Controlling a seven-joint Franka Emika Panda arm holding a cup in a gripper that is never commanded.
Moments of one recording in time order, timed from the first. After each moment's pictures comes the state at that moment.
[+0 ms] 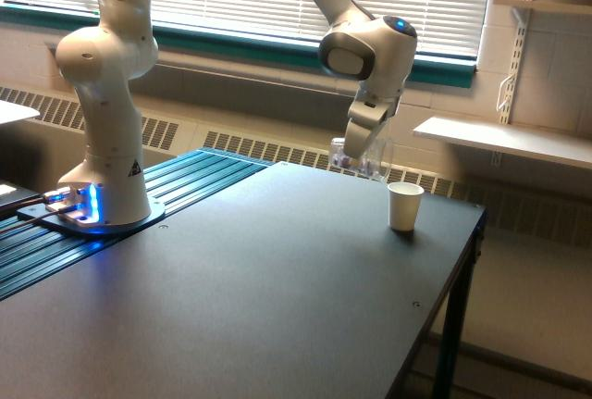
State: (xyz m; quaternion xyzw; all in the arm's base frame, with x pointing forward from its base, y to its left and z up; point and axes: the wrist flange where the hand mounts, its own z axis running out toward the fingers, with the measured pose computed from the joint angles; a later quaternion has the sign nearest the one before) arm 0.472 0.235 0.264 -0.92 0.35 0.14 0.06
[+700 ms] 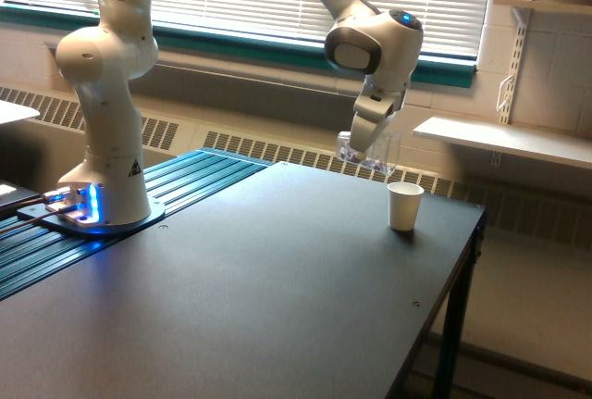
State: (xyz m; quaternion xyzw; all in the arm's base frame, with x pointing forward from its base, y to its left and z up) arm 0.485 0.248 0.277 -0.92 0.36 0.14 0.07
